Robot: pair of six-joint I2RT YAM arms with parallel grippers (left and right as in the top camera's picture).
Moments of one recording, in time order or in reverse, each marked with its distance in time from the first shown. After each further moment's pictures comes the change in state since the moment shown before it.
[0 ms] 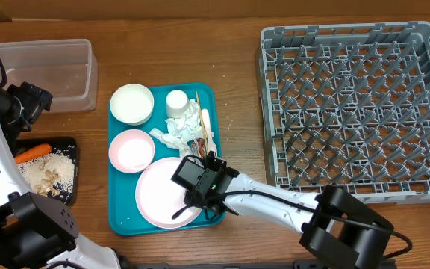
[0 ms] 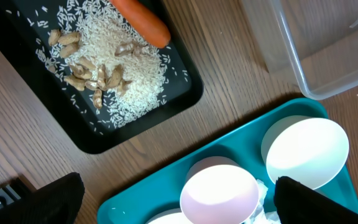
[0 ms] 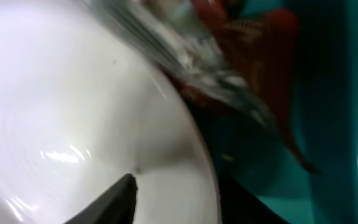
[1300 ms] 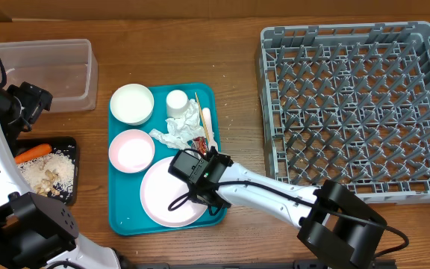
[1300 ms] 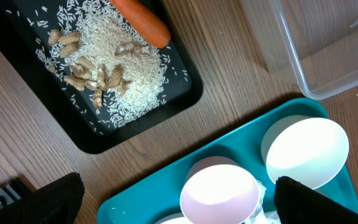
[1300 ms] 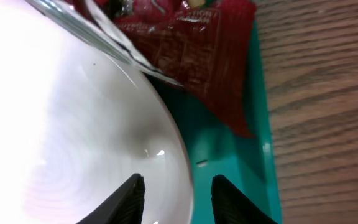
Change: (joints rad) left arm 0.000 0.000 0.000 0.000 0.000 0.000; right arm -0.022 0.037 0.135 -0.259 0.027 -0.056
